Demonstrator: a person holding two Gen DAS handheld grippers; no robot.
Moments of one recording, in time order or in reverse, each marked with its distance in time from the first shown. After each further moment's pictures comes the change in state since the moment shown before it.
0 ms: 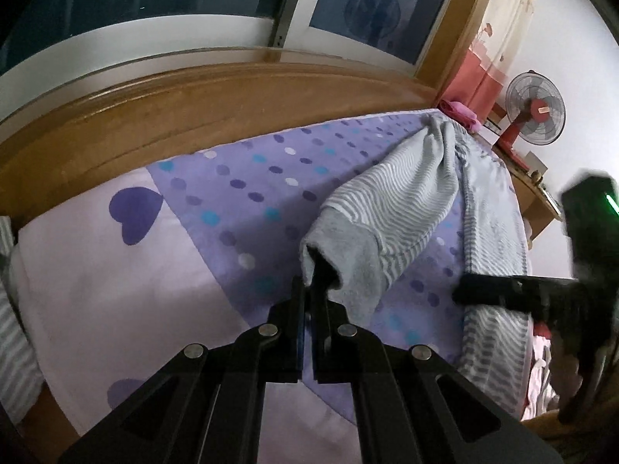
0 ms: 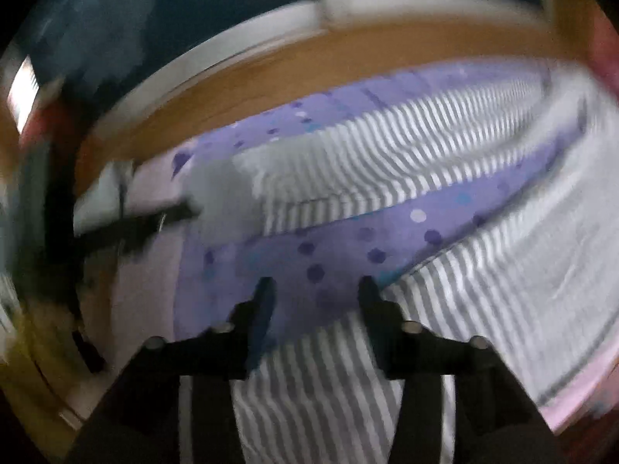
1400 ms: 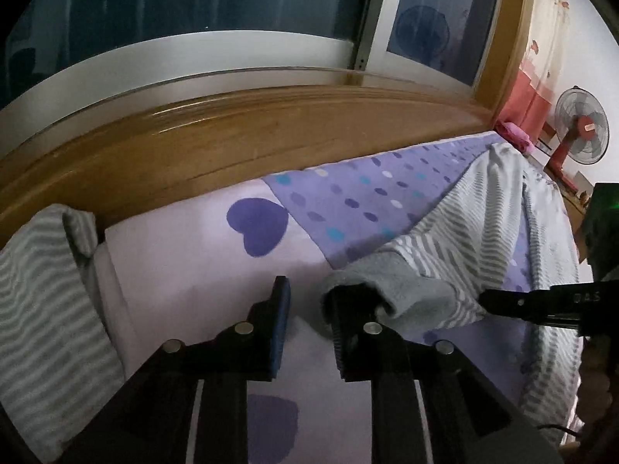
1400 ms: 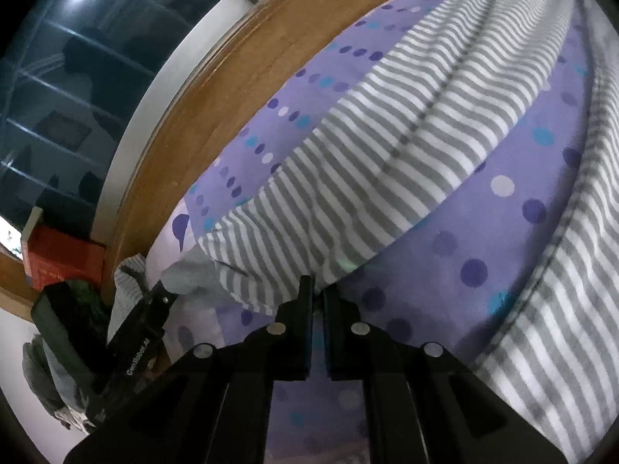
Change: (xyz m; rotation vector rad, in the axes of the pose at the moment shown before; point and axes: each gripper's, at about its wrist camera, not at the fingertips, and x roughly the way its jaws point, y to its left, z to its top) left arm -0.026 0.035 -0.010 -0.050 -0.091 0.219; right arm 0.046 0.013 0.019 0.282 0.034 0.095
